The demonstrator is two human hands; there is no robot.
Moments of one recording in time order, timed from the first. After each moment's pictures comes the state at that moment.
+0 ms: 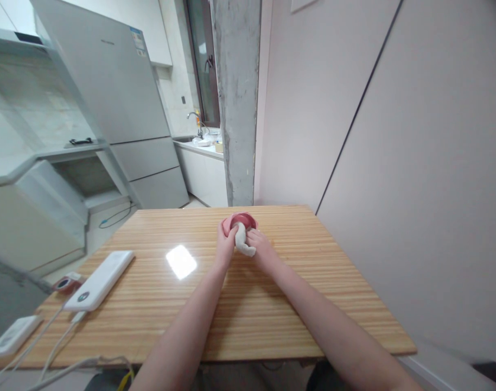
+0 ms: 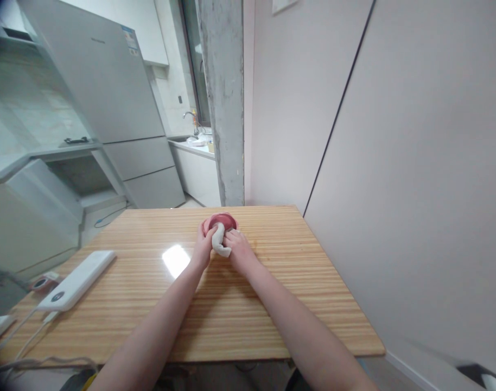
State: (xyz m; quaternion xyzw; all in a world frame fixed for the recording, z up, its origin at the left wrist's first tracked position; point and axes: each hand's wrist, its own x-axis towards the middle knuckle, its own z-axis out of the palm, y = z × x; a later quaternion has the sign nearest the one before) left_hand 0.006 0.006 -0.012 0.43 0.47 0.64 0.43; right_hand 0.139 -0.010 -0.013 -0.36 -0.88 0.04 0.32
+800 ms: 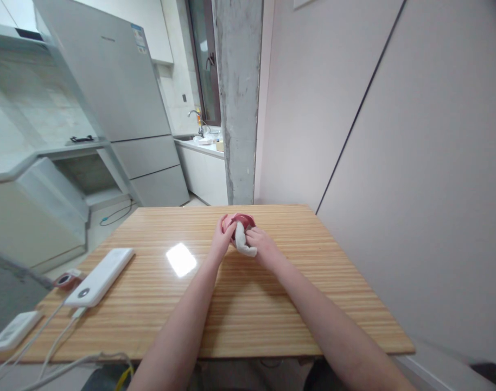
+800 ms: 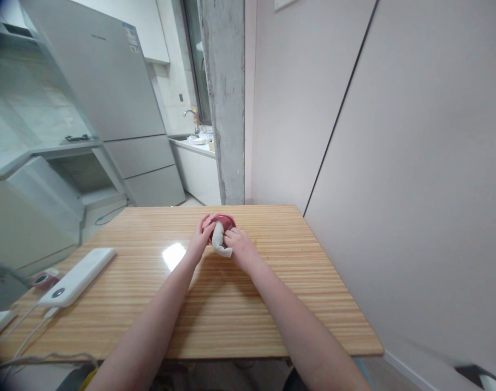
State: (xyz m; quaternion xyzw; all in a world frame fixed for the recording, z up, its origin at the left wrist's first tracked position) left_hand -0.008 0.012 -0.005 0.43 0.50 0.59 0.47; right_hand 0.148 -0.007 -0.005 -0.35 -0.90 0.01 0.27
